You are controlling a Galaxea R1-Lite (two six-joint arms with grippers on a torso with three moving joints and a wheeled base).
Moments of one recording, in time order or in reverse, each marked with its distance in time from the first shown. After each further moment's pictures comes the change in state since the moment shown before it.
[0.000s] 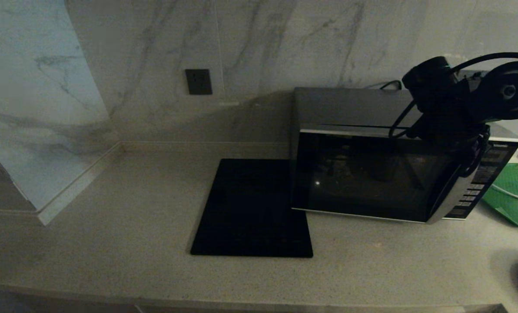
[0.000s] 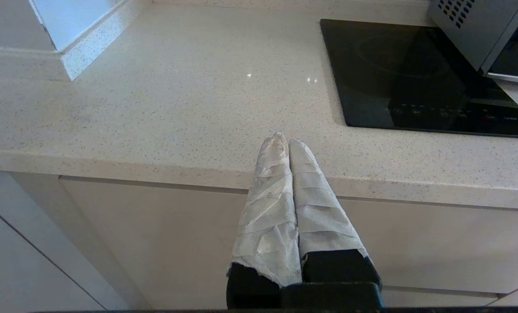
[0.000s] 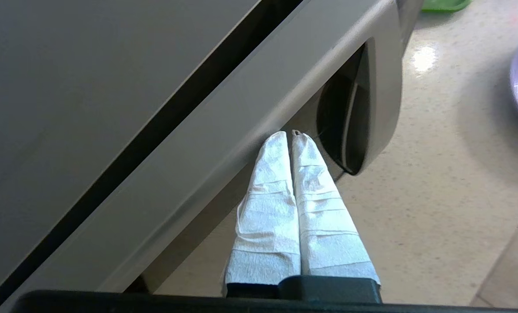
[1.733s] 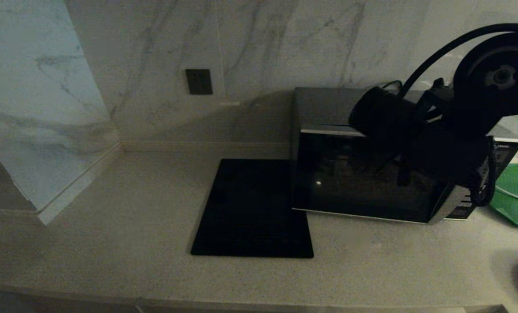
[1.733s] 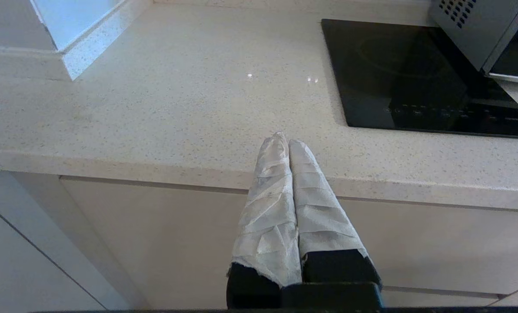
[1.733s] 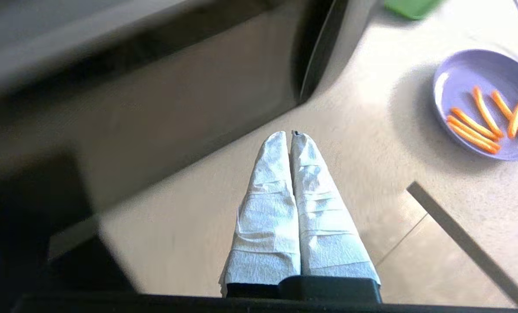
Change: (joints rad) left arm 0.001 0.000 0.000 0.000 0.000 0.000; right arm 0.319 0.000 -0.130 0.599 -0.162 0.191
